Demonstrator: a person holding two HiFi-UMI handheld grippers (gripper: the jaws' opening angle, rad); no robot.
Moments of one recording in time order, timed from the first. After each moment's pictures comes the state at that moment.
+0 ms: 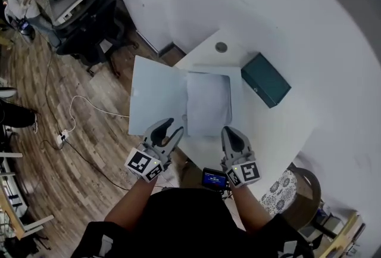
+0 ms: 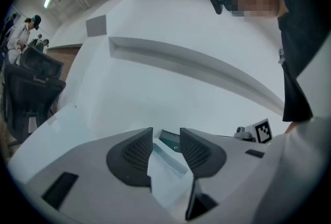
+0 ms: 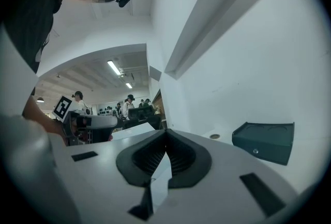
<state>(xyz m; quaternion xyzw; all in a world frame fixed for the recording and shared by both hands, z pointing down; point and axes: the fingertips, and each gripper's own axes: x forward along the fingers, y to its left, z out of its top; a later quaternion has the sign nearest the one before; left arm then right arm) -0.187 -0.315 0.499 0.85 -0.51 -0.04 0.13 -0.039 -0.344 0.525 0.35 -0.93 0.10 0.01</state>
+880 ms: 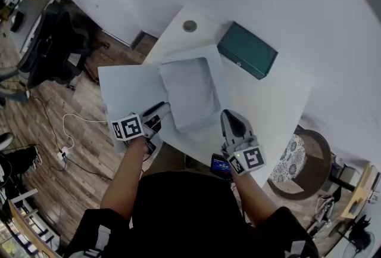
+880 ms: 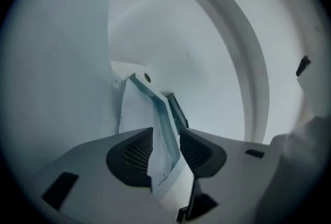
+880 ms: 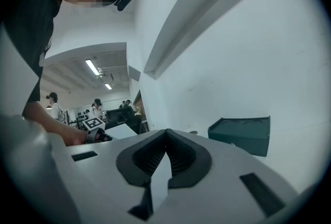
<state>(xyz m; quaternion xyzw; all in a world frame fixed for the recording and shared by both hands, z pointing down) -0.190 -0.404 0.636 0.76 -0.36 -0.04 0.55 -0.002 -0.374 0.544 0.45 -0.88 0.14 0.00</state>
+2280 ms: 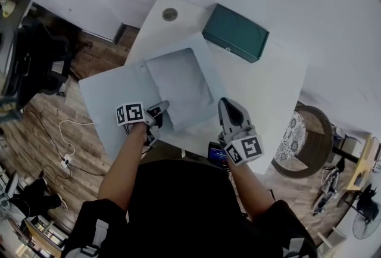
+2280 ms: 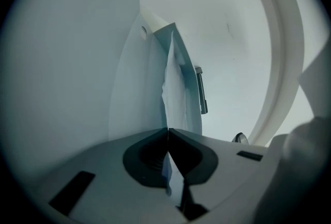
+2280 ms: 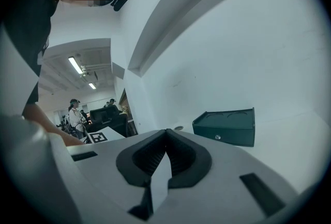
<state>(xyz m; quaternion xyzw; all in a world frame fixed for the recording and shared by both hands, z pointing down) -0.158 -0.402 0.738 0.68 -0.28 0.07 0.68 0.019 -0.394 0.574 0.52 -0.84 0.17 0.01</state>
